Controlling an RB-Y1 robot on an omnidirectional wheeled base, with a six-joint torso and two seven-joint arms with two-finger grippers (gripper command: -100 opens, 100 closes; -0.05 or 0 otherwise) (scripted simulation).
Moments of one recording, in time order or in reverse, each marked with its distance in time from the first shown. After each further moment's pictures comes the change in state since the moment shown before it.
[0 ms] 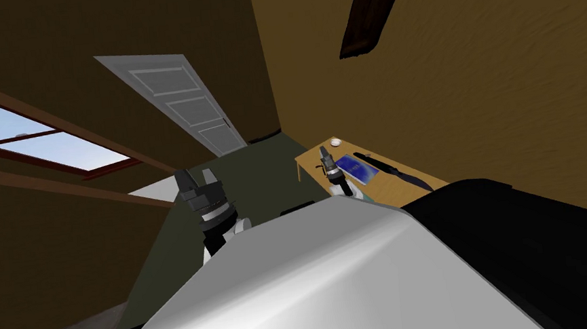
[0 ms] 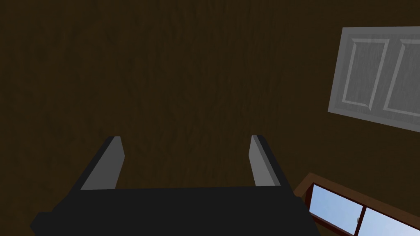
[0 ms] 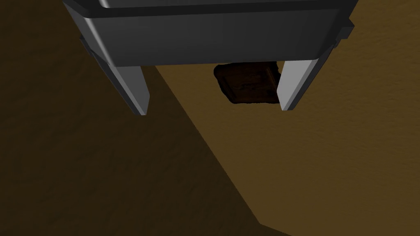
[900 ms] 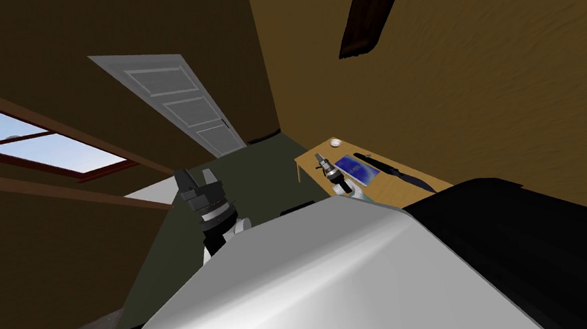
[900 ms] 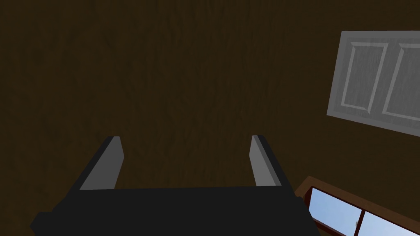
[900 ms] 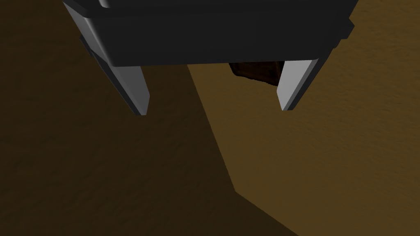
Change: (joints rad) left arm 0.000 0.000 0.000 0.000 0.000 0.000 0.000; right arm -0.095 -0.101 -0.007 0.261 0.087 -0.026 0.108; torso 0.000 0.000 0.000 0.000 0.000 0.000
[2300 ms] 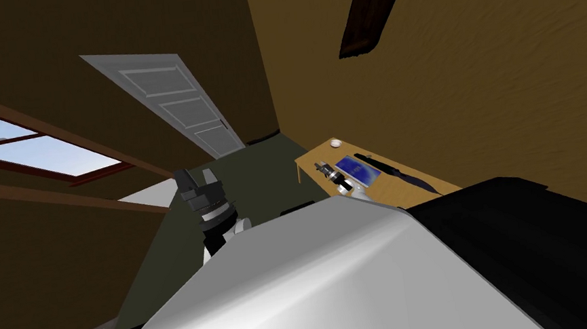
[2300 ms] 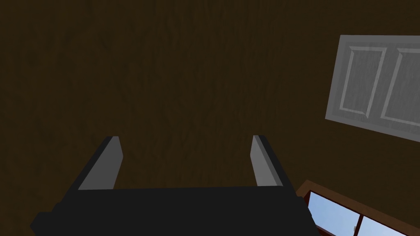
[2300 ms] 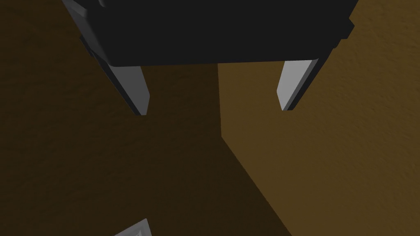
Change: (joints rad) left arm 0.000 0.000 0.000 0.000 0.000 0.000 0.000; right arm -0.144 -0.108 0.014 0.407 0.158 -0.034 0.154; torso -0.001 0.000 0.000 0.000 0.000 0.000
